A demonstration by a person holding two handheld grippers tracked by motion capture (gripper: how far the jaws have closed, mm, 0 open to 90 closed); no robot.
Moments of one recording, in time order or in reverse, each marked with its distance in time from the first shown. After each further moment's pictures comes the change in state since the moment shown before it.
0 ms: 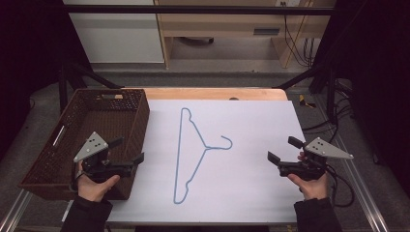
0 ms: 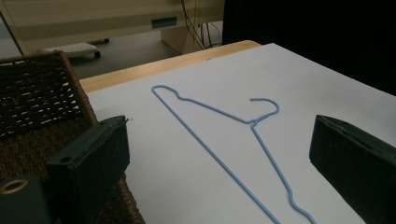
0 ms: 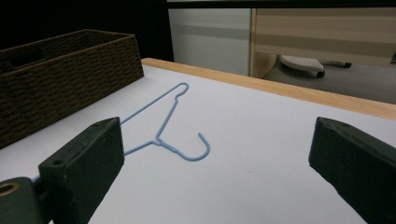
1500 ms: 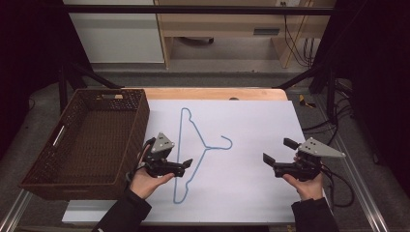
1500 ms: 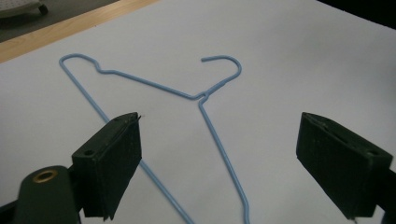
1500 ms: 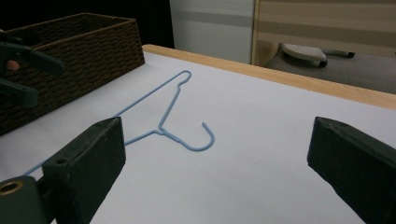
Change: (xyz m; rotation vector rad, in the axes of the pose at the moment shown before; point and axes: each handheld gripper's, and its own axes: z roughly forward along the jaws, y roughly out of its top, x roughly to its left) left arm -0.077 0.003 0.115 0.261 -0.087 0.098; right arm 0.009 0.000 0.008 0.055 -0.003 -0.012
